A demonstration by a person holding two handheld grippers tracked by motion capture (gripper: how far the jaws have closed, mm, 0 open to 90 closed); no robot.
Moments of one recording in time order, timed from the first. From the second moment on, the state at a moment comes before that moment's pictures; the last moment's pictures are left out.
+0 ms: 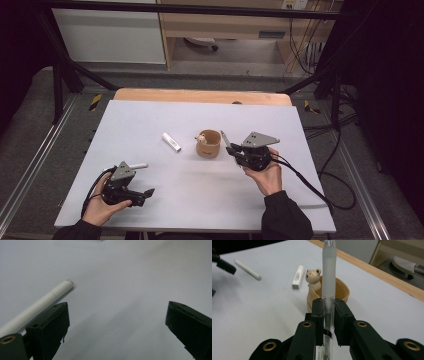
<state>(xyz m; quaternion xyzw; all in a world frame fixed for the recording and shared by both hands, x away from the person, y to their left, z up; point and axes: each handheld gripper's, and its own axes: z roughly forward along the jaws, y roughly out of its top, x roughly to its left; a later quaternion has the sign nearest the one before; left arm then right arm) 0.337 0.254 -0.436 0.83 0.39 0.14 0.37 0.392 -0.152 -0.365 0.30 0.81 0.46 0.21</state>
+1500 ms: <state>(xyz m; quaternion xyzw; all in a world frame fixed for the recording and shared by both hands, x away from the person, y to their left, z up) 0.338 0.256 -0.442 0.83 0.39 0.13 0.36 0.479 -0.102 -0.363 0.40 0.71 0.55 0.18</state>
